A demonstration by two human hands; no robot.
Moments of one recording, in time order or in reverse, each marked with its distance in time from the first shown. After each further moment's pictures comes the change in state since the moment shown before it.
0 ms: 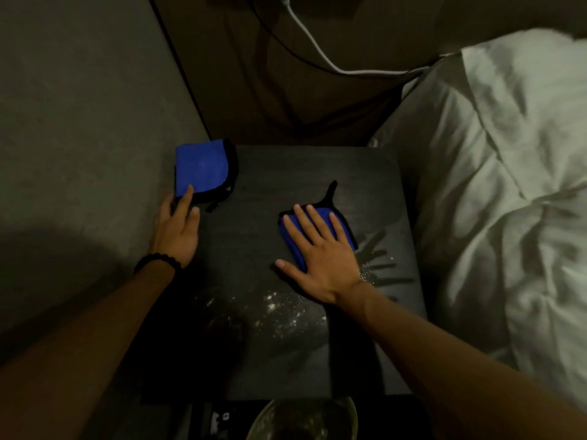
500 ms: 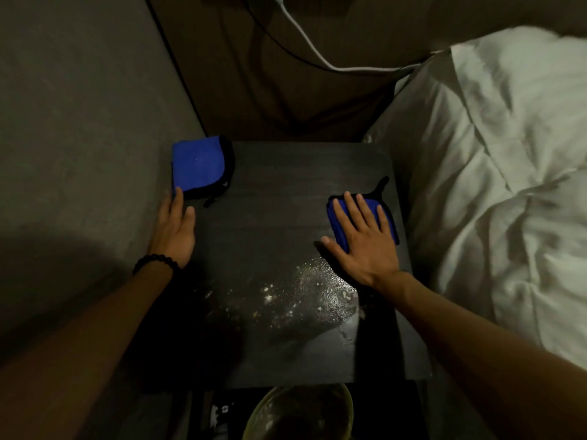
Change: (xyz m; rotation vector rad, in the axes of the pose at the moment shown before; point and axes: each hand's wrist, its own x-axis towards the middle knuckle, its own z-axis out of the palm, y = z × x) left_hand -0.013 0.006 -0.001 0.008 -0.024 -0.078; right_hand -0.028 0.065 -0.012 -0.067 0.028 0.239
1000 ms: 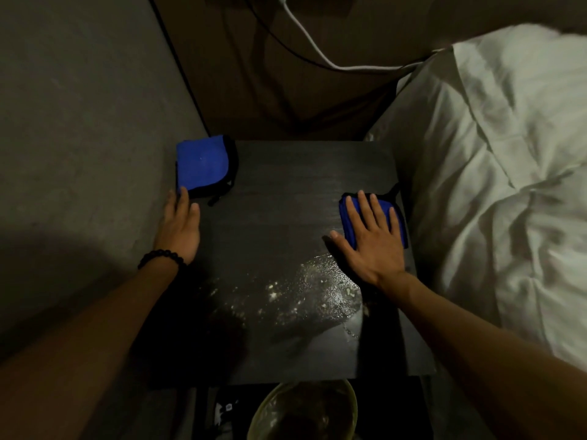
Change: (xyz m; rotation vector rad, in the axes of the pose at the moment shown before) left_hand -0.001 0.003 -0.003 0.024 -0.017 -0.016; right_hand -0.006 0.002 0.004 0.020 0.031 0.101
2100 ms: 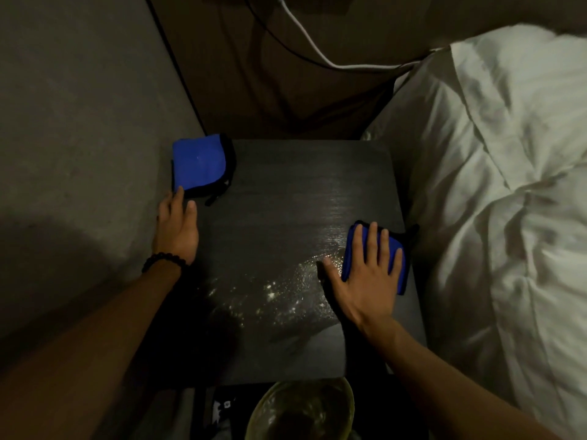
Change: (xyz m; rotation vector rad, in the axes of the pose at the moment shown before) left_hand 0.000 -0.001 0.007 -0.107 0.105 0.005; right_hand -0.063 -0.039 0.017 0.078 0.076 0.299
